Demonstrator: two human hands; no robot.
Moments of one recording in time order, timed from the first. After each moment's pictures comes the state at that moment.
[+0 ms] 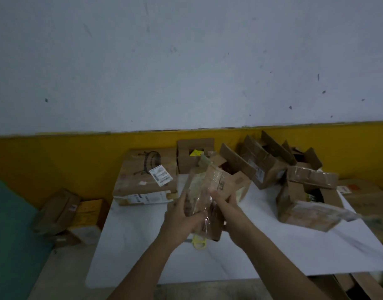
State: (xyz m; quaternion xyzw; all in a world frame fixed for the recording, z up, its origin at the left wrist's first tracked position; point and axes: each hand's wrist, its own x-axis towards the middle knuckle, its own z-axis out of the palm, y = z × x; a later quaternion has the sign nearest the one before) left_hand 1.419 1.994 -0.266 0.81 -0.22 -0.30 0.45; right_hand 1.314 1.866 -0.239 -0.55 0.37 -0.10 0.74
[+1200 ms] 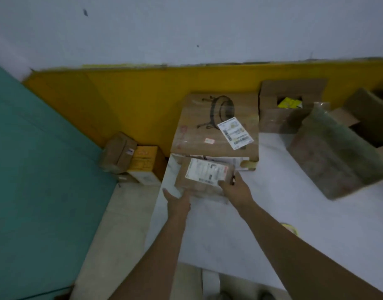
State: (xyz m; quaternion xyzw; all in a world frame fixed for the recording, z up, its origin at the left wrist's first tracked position) left_hand 1.618 2.107 -0.497 0.72 0.27 -0.23 0.59; right_hand 1.564 1.947 -0.473 -0.69 0.40 0.06 0.60
